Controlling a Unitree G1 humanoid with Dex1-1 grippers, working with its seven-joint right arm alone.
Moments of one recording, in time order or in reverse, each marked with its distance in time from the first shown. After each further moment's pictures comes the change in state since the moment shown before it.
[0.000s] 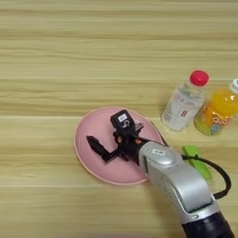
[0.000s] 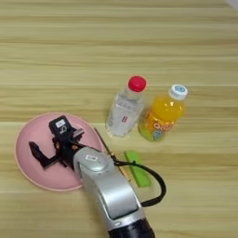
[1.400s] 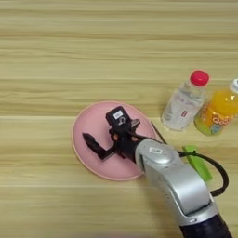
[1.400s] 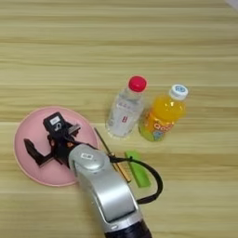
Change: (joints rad) arm 0.011 0.026 0.024 -0.147 -0.045 0.074 -0.005
